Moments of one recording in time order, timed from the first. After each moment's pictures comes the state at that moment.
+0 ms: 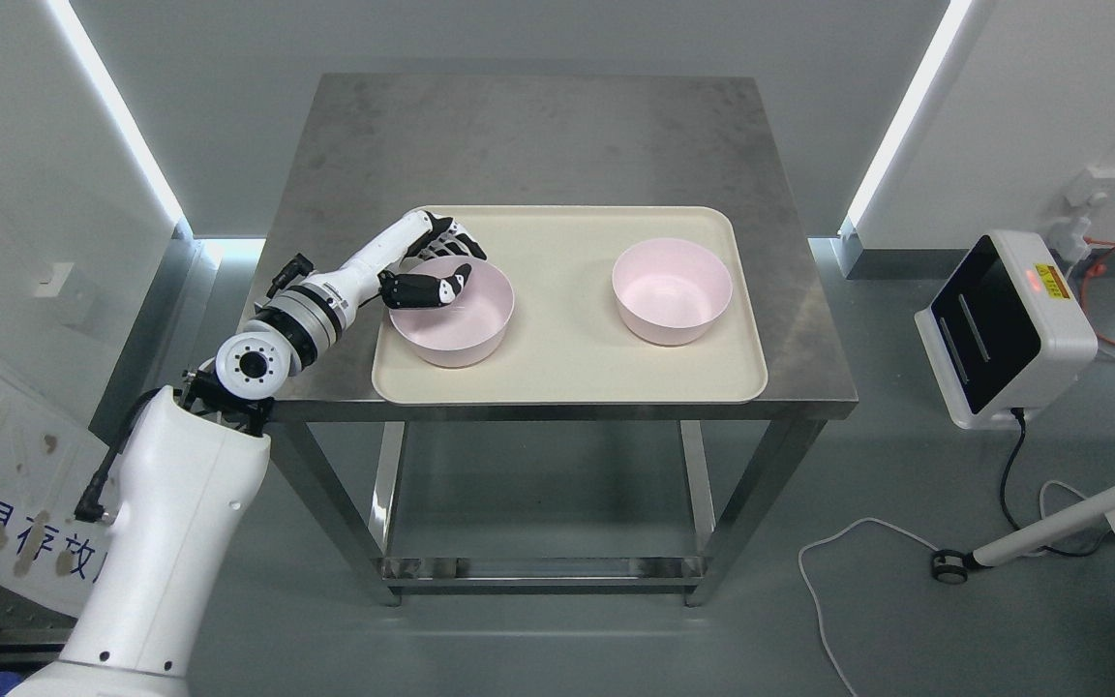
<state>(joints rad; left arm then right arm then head) -0.72 0.17 -0.18 -1.17 -0.38 -0.04 -0.46 0.00 0.00 0.00 0.00 0.00 0.04 0.01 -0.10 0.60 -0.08</state>
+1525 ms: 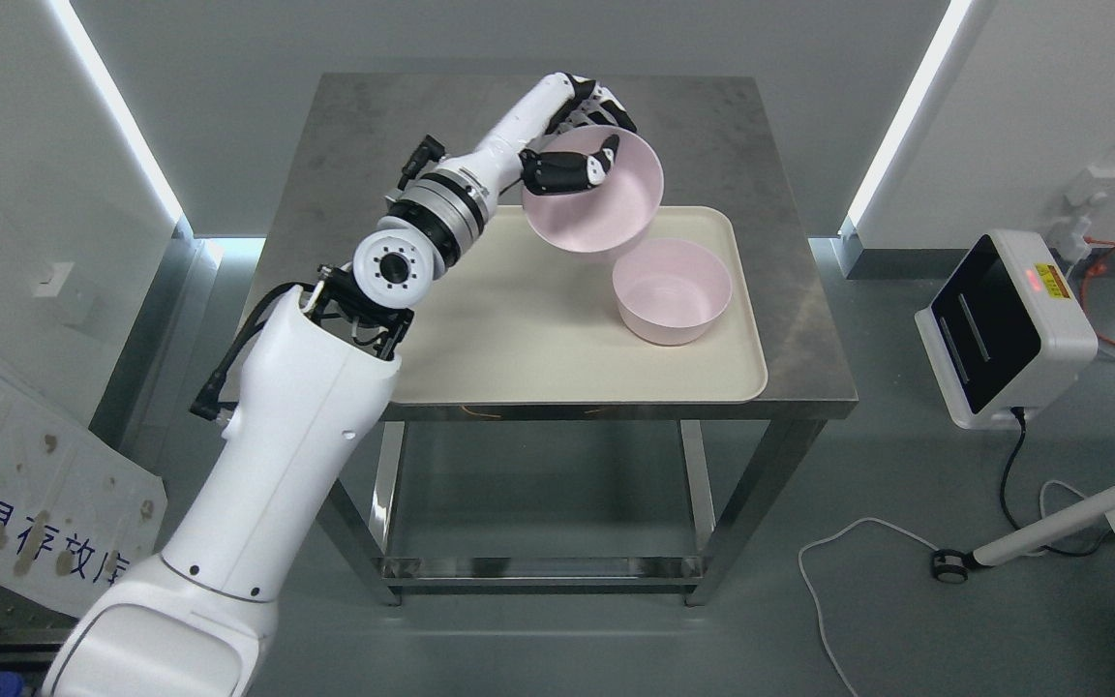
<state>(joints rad) -0.93 0.02 -0.47 -1.26 -0.23 0.17 -0.25 0.00 0.00 0.00 0.00 0.00 0.03 0.01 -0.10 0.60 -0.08</state>
